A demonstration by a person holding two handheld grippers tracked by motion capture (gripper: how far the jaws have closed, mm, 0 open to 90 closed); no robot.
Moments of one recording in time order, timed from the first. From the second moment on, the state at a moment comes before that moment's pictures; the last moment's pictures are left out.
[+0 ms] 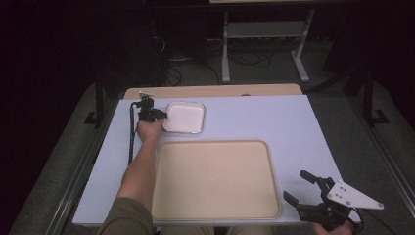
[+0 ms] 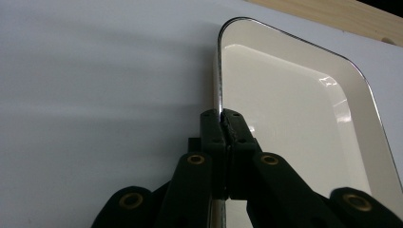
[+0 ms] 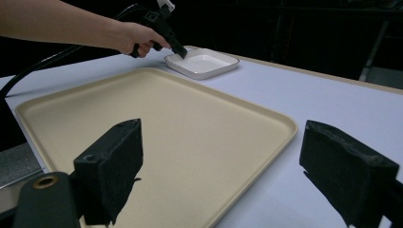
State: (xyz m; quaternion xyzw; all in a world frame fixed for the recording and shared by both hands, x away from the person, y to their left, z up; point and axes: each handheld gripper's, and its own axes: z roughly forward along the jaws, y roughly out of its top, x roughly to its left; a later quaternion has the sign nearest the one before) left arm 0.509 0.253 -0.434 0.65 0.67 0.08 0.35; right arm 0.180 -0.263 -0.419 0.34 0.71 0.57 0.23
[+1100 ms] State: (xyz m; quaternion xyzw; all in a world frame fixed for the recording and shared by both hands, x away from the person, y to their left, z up) left arm 0.500 0.261 -0.409 0.62 0.67 0.08 0.40; right arm 0.180 -0.266 -0.419 0.34 0.70 0.58 0.23
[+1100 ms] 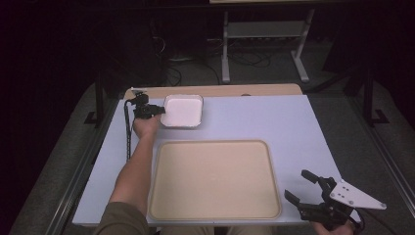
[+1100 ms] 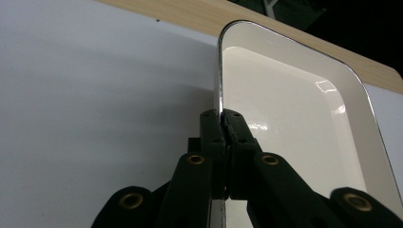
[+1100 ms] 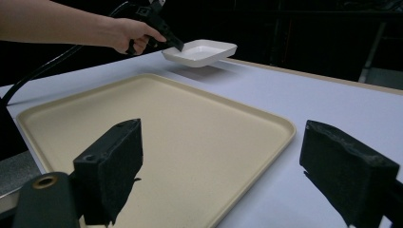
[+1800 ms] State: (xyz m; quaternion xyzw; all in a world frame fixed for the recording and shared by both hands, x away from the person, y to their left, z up) left arm 0.479 0.270 -0.389 0.61 0.66 0.07 0.43; right arm 0.178 -0.267 -0.419 0.34 0.70 0.58 0.22
